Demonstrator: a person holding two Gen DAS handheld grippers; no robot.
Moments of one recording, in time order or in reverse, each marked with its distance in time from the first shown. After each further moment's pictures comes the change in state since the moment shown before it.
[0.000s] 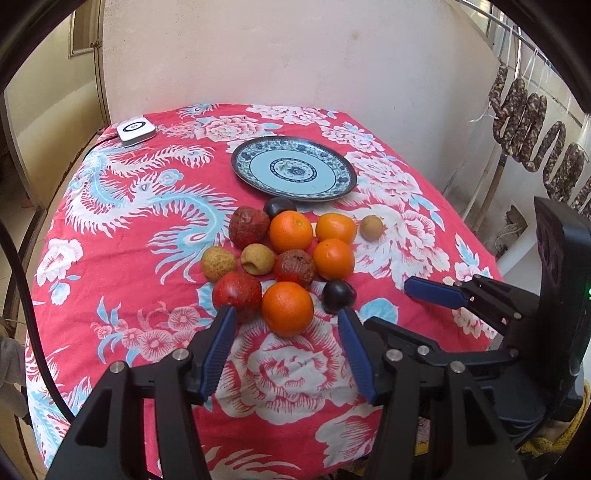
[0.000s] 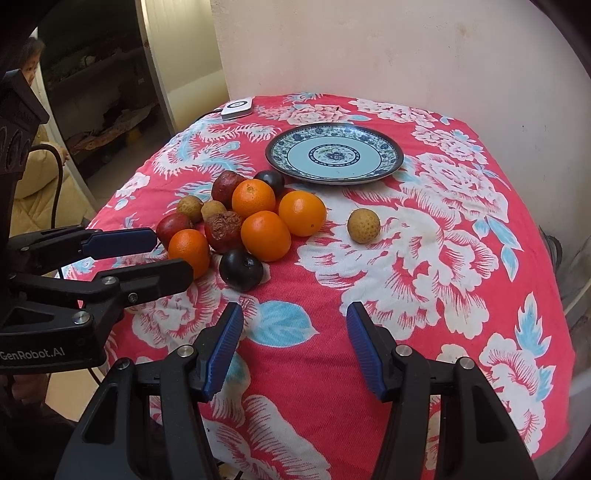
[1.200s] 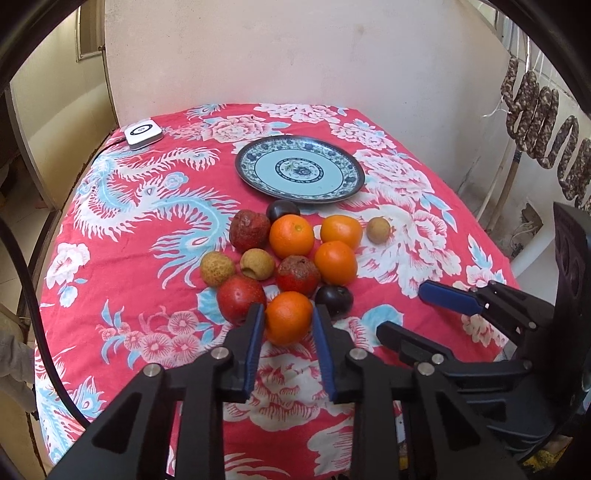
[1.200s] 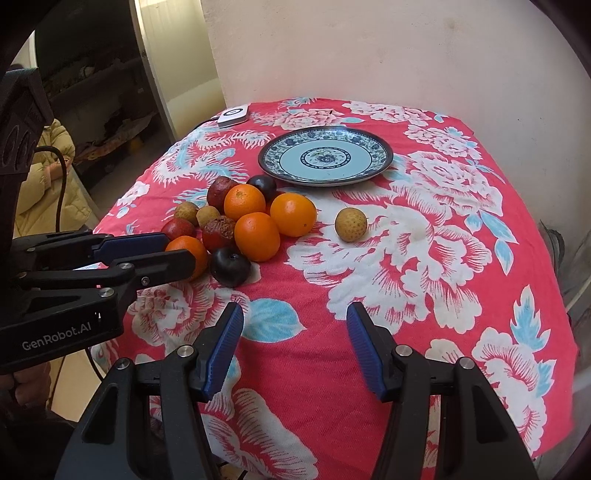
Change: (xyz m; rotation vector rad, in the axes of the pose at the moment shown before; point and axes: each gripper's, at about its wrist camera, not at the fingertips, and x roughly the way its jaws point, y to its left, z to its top) left arm 0.003 -0.010 0.005 -0.011 0.016 0.064; right arm -0.005 -0.009 -0.004 0.025 -0.021 0.019
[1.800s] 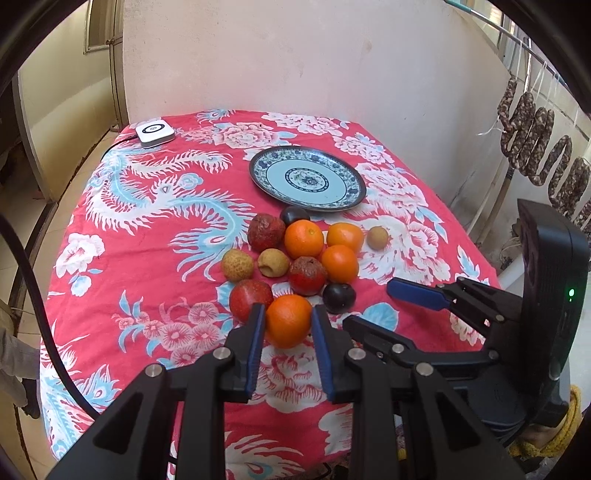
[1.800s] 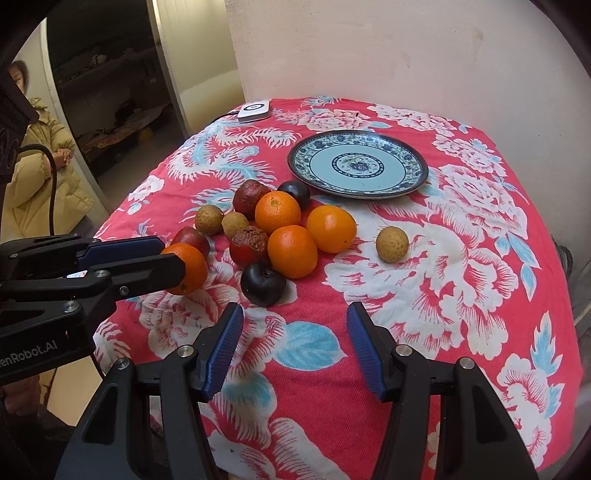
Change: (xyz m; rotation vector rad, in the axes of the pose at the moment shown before) left arm -0.022 0.019 -0.005 -0.040 -0.033 -0.041; right arm 0.015 0.027 0.016 -0.062 0.015 0.026
